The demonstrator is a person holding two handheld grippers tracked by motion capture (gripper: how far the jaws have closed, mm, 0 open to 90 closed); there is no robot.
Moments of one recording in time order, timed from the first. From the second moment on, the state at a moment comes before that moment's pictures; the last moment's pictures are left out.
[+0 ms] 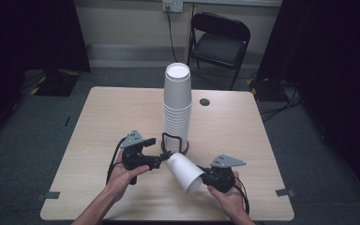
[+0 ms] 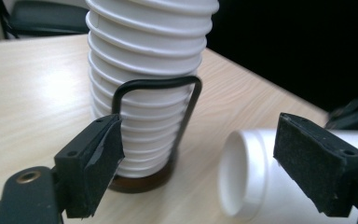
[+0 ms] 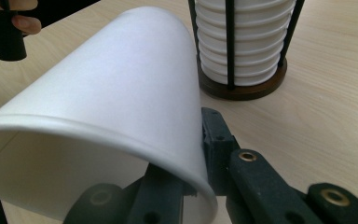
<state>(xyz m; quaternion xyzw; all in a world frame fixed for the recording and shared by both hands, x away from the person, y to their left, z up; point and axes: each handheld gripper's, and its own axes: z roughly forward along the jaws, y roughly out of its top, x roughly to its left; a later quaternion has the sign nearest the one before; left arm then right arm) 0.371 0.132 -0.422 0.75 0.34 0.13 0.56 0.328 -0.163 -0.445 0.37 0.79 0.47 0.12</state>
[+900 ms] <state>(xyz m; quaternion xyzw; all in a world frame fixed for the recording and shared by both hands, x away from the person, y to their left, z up) 0.341 0.104 -0.430 0.84 0.13 0.19 0.49 0.341 -0.181 -0.435 0.37 0.82 0.43 0.07</state>
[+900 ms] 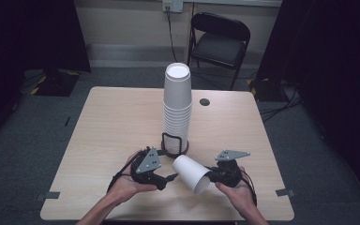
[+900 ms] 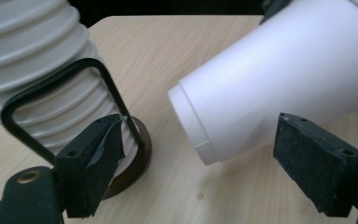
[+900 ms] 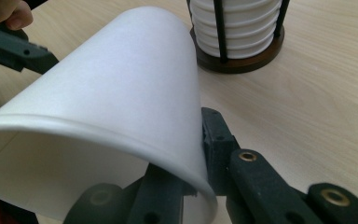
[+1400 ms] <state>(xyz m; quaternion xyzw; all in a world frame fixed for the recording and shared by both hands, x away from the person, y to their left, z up) 0.325 0.086 -0.439 0.87 0.05 0.20 0.46 0.345 -0.175 -0.434 0.36 0.84 0.40 0.04</state>
